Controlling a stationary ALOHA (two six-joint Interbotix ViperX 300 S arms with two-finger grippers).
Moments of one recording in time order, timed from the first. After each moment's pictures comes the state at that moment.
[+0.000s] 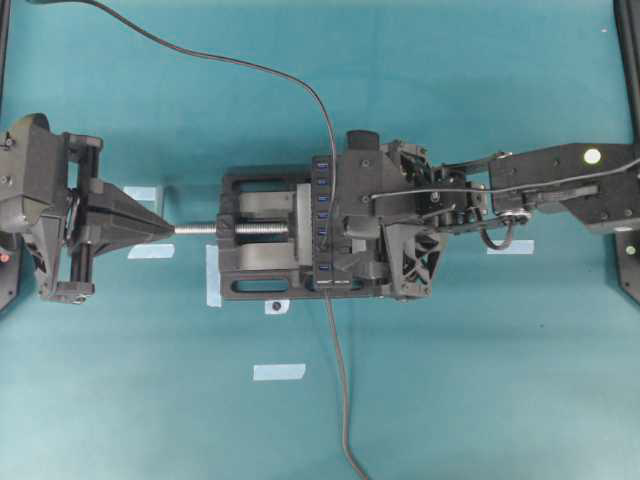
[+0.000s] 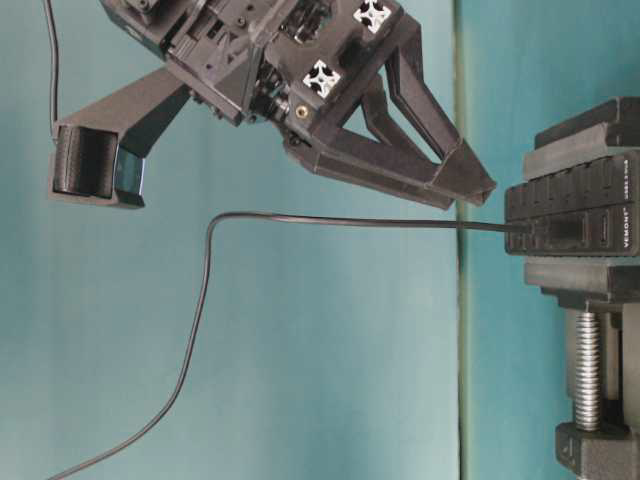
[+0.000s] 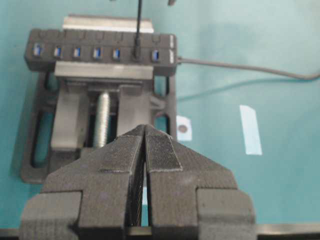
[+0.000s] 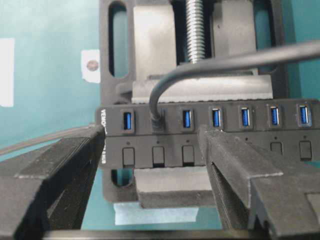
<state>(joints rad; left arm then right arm) -0.01 -0.70 1.06 0.01 0.11 -0.08 0.01 -0.05 0.55 -0.02 0.35 0.06</state>
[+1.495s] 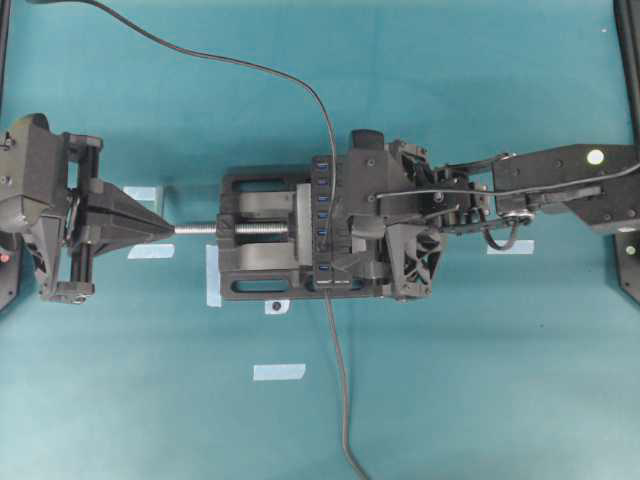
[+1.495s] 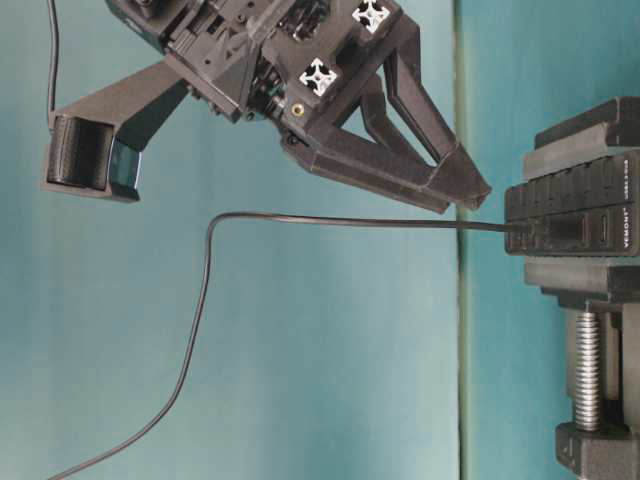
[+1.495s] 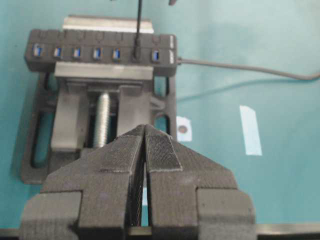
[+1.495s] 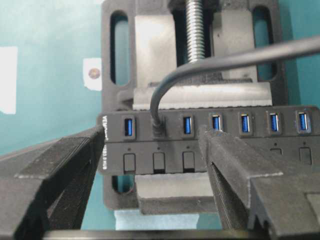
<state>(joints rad) -0.01 -0.70 1.06 0.01 0.11 -0.08 0.01 -0.06 0.57 -0.02 0.31 0.06</state>
